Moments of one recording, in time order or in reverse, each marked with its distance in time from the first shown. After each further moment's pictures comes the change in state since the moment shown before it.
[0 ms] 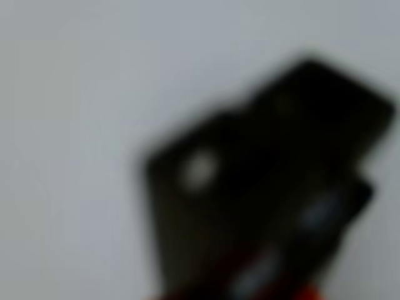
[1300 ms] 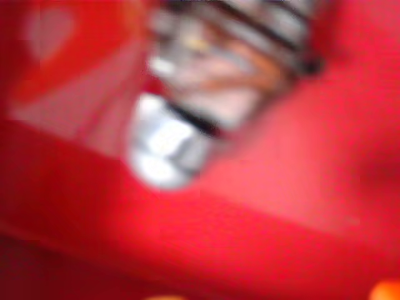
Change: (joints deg) arm 67.6 16.3 31.5 0.4 -9.8
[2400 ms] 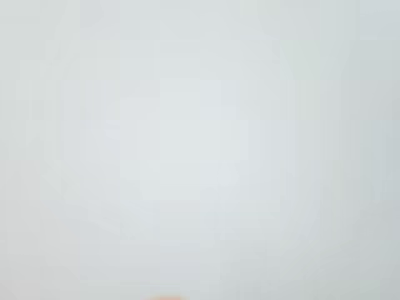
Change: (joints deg) arm -83.2 139.5 124.6 -24.8 -4.4
